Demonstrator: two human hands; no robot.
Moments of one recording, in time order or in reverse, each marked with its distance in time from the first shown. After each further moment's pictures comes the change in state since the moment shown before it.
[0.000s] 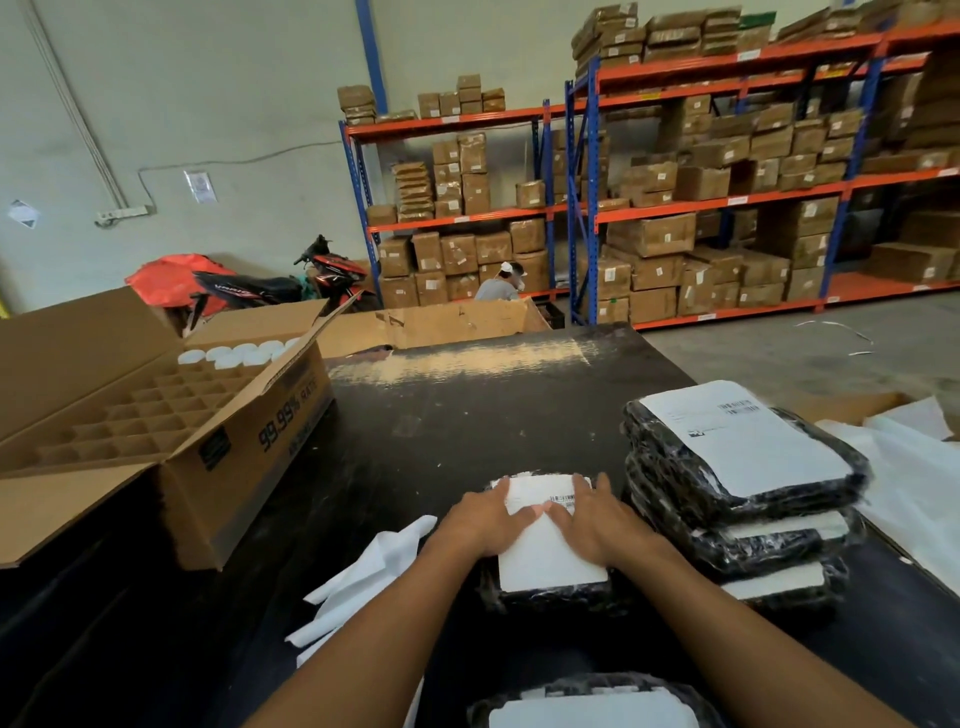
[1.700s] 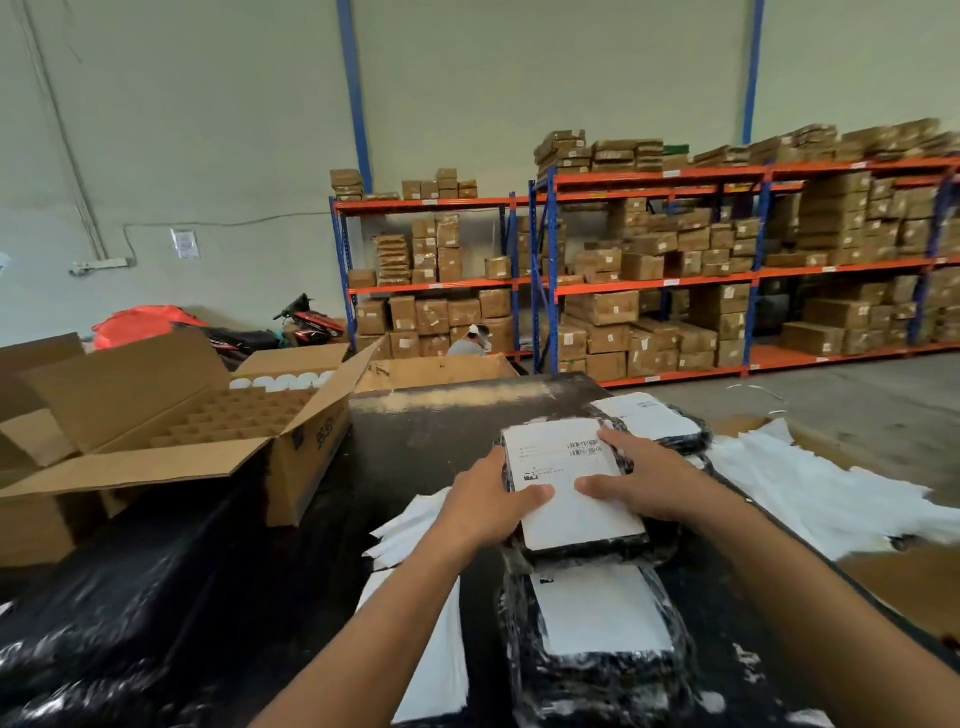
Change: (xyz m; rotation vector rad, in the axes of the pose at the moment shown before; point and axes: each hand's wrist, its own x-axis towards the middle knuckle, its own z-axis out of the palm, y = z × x) left_hand -0.288 0.014 -0.040 -0.447 0.292 0.364; right_hand -0.293 -0.042 -0.083 0.203 0.235 -0.100
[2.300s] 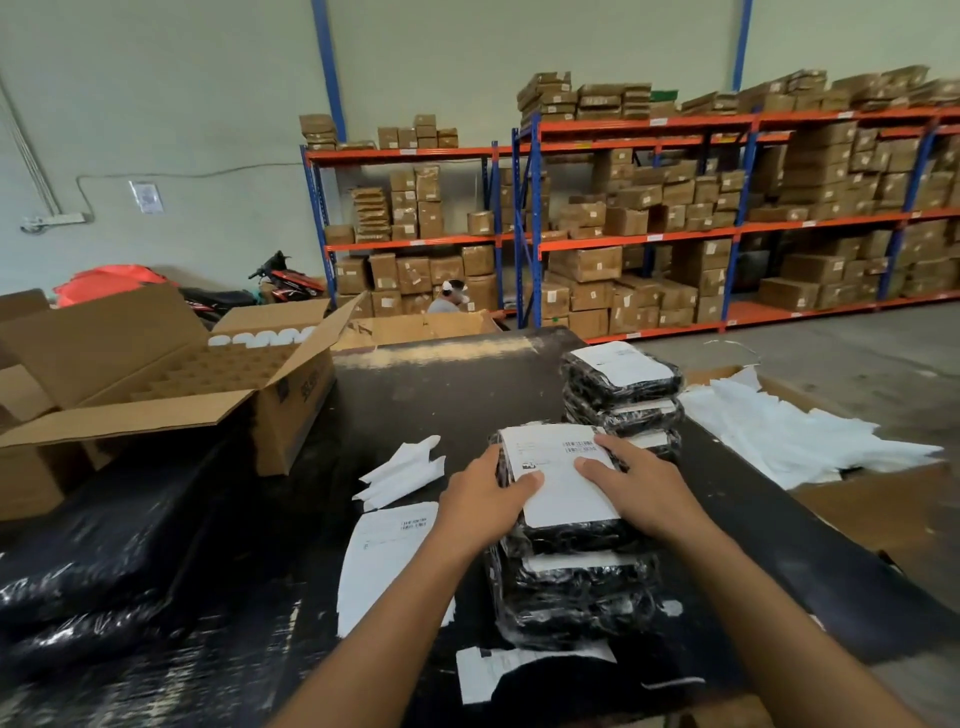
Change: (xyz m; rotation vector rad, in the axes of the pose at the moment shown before) left_hand -0.043 -0.017 0.038 -0.066 -0.026 -0.094; right_hand -0.052 0.034 0.046 0.220 0.133 0.127
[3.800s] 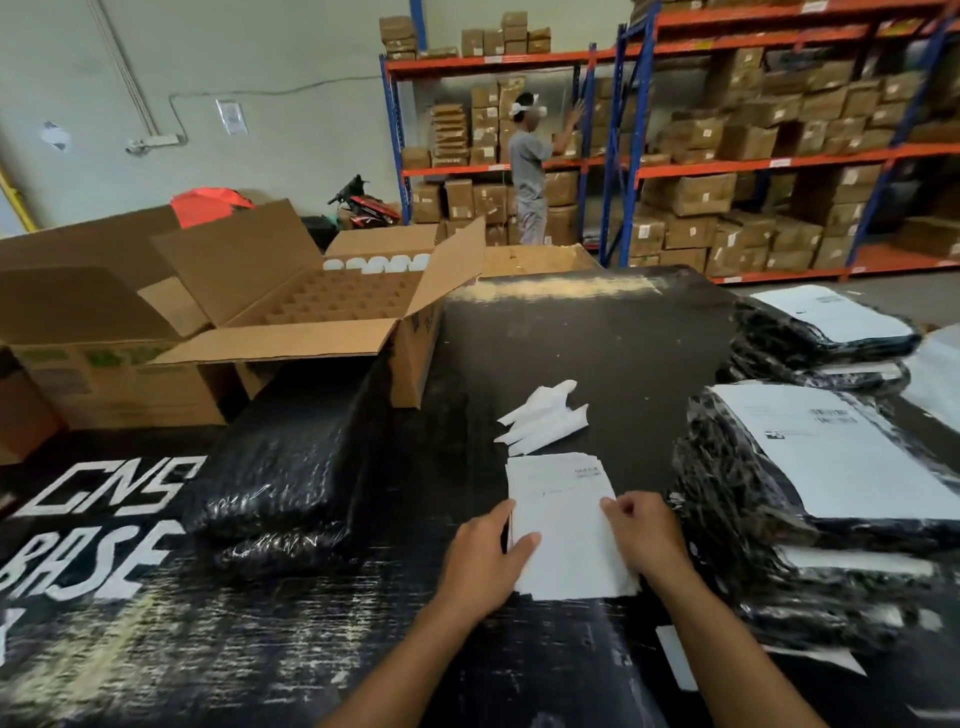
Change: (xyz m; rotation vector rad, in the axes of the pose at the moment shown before) left_hand -0.035 -0.215 -0.071 0.079 0.079 -0.079; right_hand 0.023 -0.034 0.227 0.079 -0.007 0.181
